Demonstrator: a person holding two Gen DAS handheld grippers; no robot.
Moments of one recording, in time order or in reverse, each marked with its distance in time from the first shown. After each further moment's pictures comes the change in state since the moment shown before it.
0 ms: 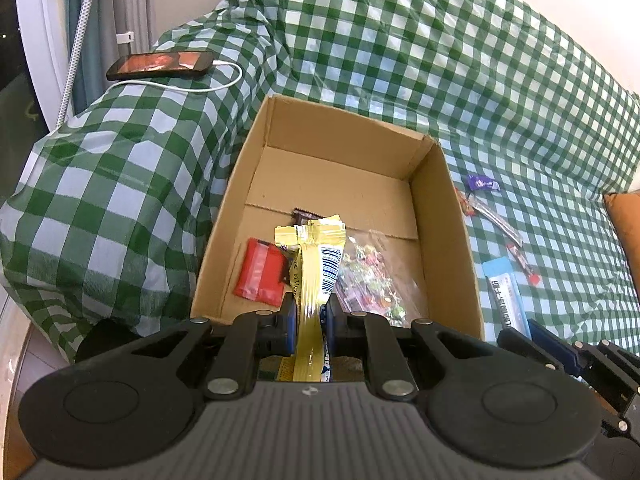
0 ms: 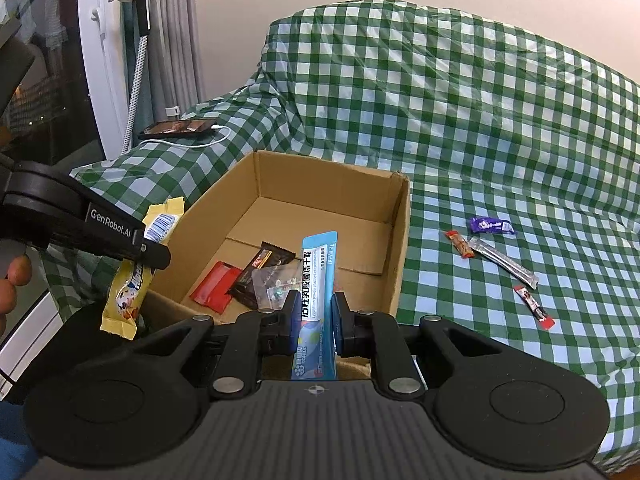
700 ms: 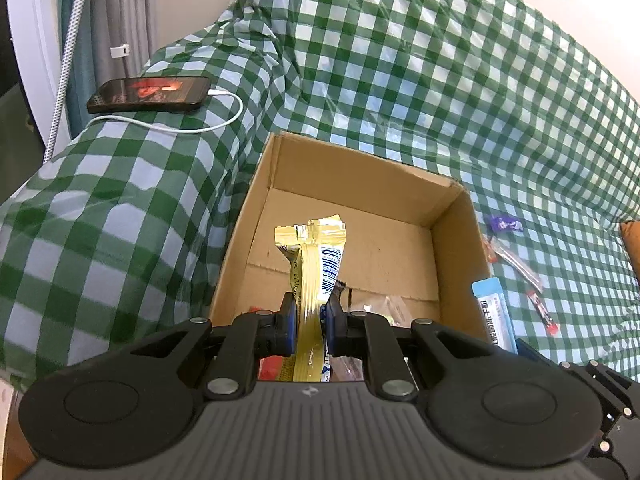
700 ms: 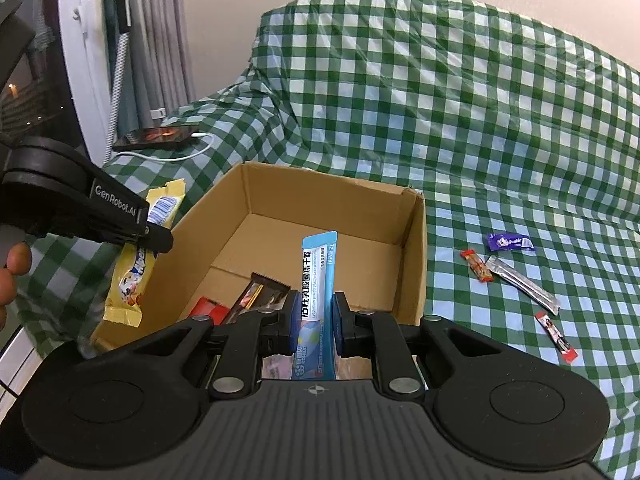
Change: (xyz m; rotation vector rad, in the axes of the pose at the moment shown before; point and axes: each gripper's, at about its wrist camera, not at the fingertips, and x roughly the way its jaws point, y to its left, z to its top) left arm 0.057 0.008 0.071 -0.020 -0.020 0.024; right arm 0.077 -0.011 0.050 0.010 0.047 0.007
